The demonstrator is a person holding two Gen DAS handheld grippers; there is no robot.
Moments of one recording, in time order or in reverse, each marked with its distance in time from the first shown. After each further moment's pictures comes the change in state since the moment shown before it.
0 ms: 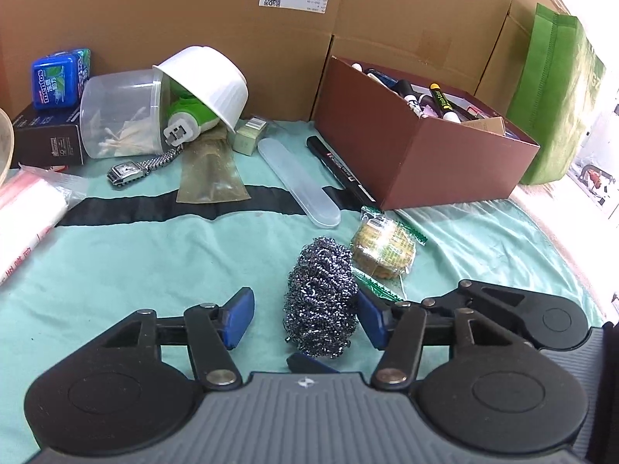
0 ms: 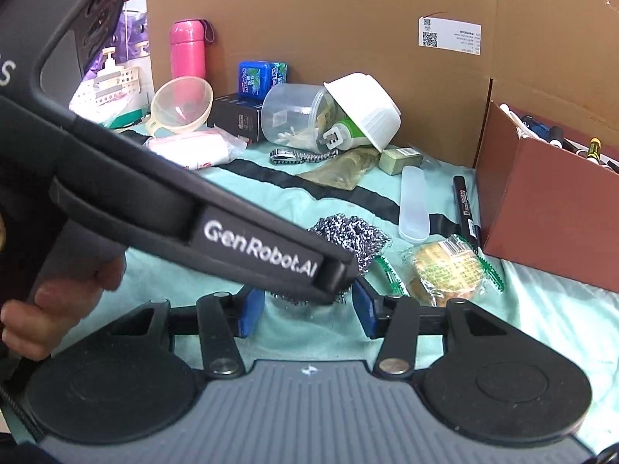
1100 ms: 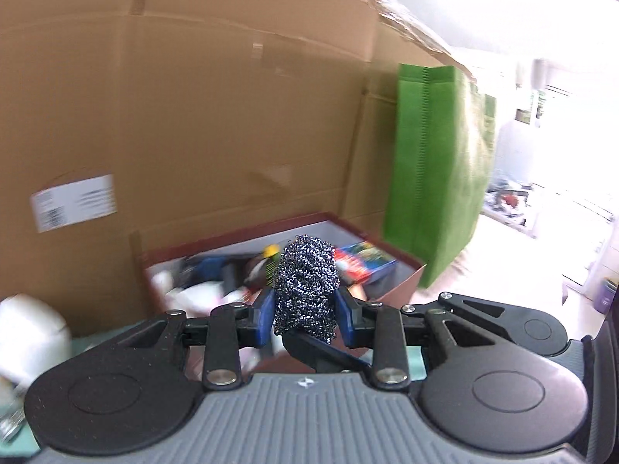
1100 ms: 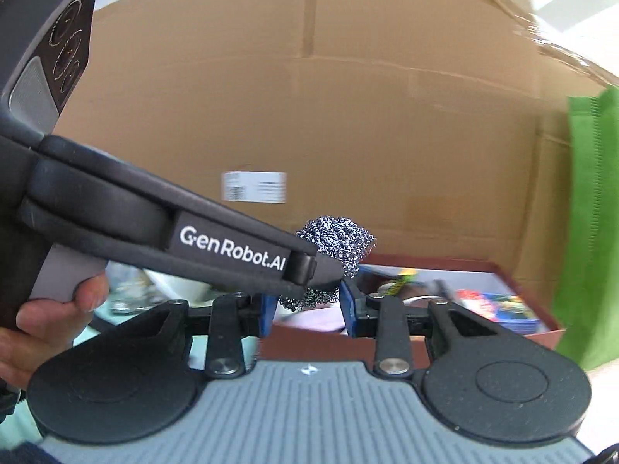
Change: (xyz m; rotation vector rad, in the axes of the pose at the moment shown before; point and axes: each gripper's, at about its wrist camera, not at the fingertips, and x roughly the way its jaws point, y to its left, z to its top) left arm 0.023 -0.140 0.138 0.264 -0.267 -0.265; right arm -0.072 -0.131 0.059 0.078 -0.341 -0.351
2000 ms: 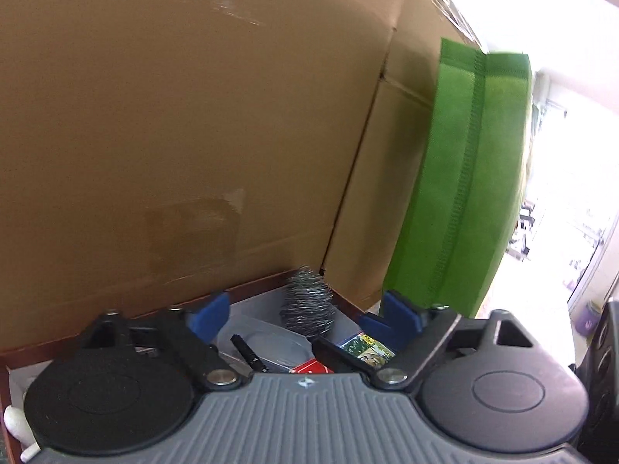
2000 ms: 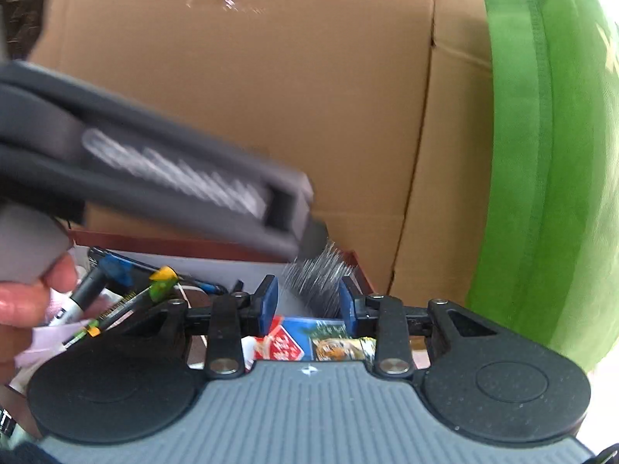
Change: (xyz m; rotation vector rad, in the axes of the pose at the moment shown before) left arm 0.160 -0.001 0.051 -0.082 0.009 -0.064; right arm 0.109 -0.135 -0.008 0.037 0.118 -0.207
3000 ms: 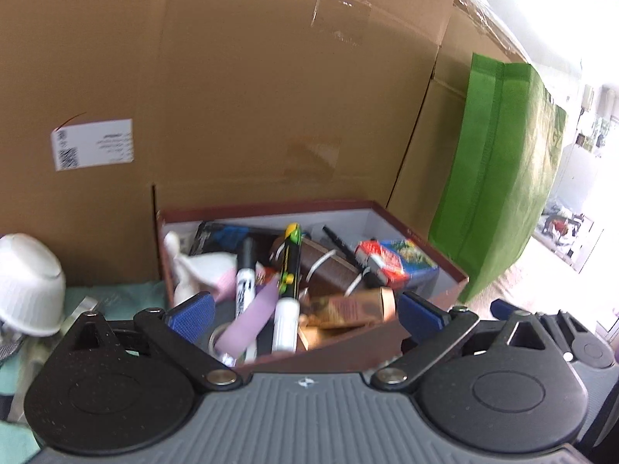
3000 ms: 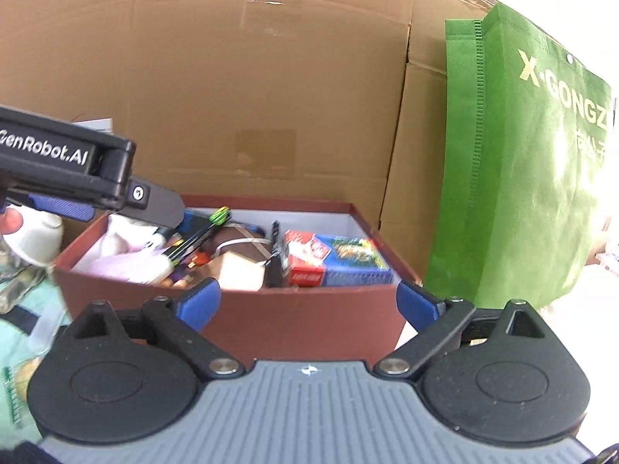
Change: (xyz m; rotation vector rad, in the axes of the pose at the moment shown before) left arm -0.132 -0.010 -0.065 -0.096 0.043 0.253; right arm -0.110 0.039 -0.028 0.002 0.040 -0.057
